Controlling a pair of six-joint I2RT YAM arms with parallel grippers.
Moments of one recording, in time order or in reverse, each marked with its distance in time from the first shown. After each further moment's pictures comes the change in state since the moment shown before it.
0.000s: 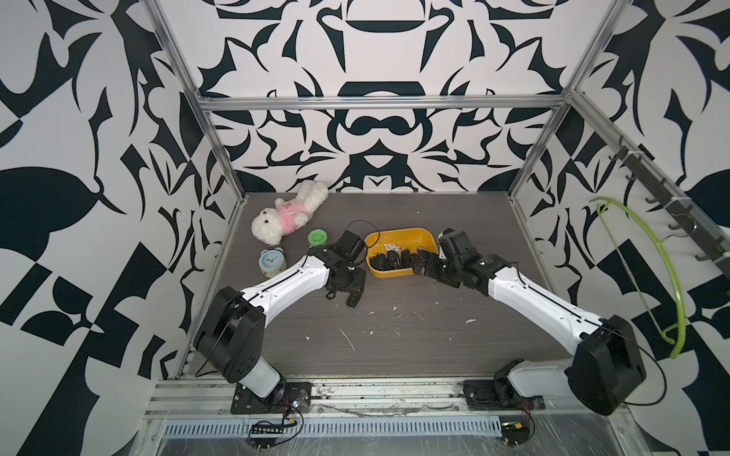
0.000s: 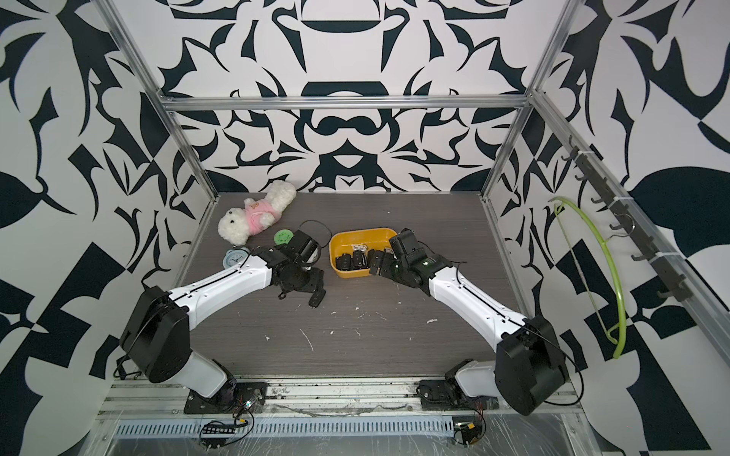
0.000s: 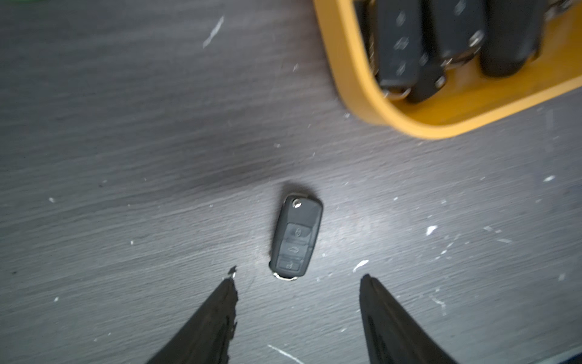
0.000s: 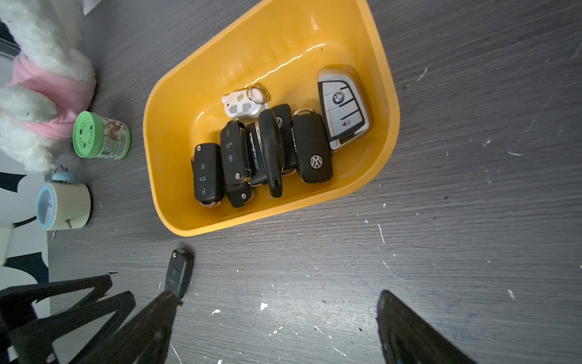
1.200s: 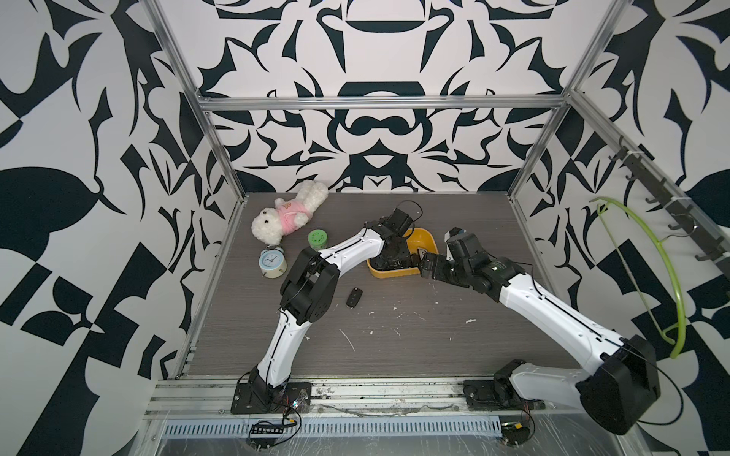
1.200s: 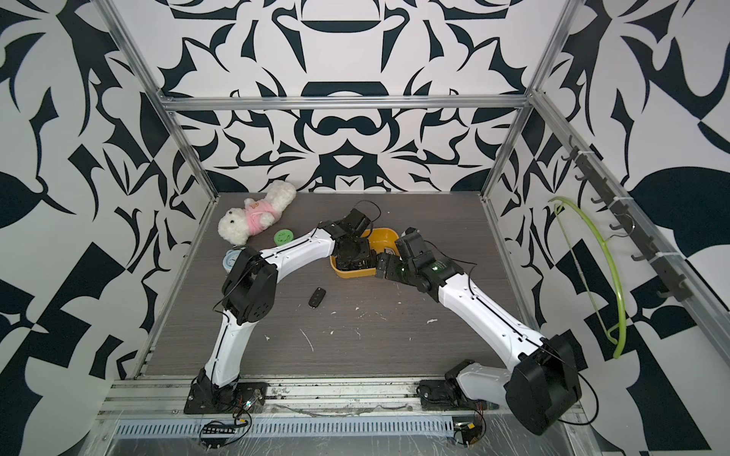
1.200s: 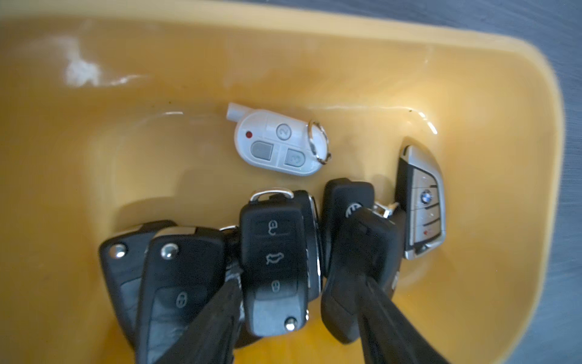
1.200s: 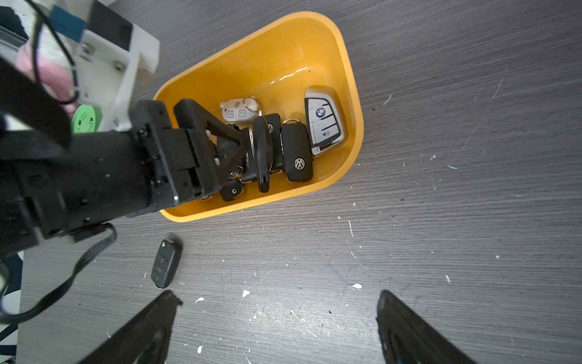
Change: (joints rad) left arm -0.099 0.623 0.724 0.051 -0.033 -0.373; right arm 0.000 -0.108 0.000 -0.088 0.064 -0.086
